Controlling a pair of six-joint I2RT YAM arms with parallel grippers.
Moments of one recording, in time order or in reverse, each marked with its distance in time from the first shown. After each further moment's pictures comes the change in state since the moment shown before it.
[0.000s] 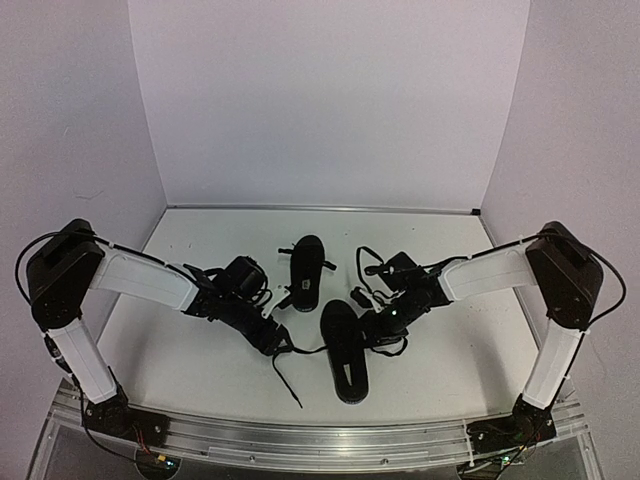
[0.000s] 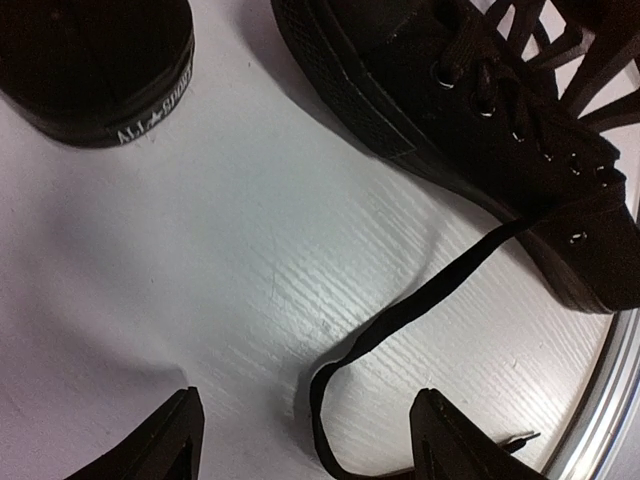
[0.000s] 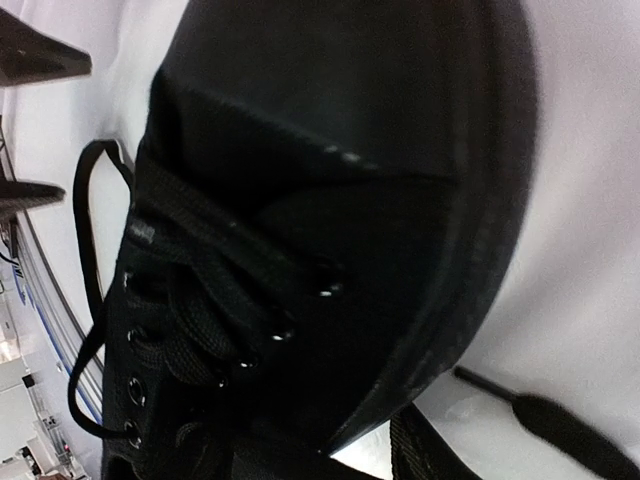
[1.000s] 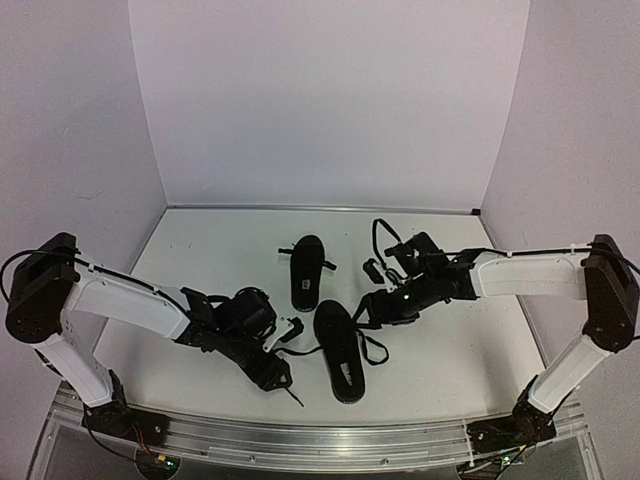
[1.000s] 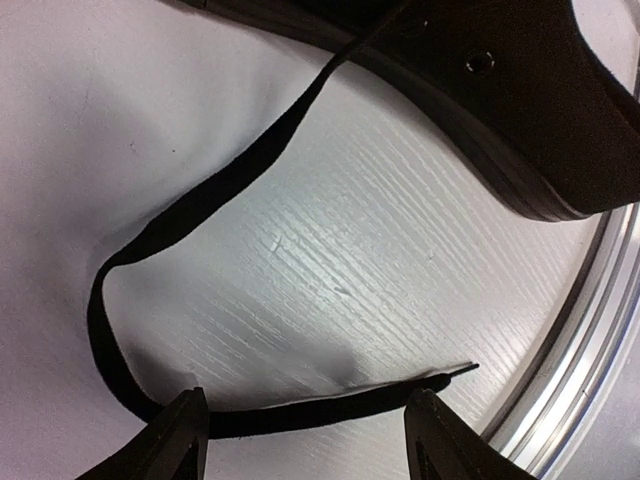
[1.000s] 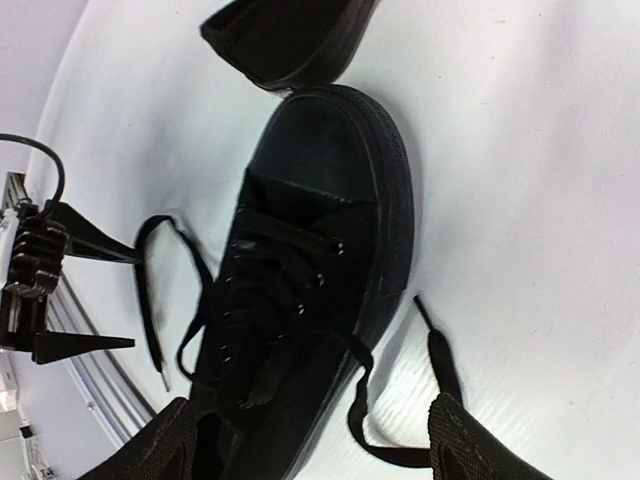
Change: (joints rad) left arm -0.234 -0.114 -0.095 -0.104 -0.109 -0.215; right arm 0.022 -0.233 -0.015 -0.030 0.162 0.065
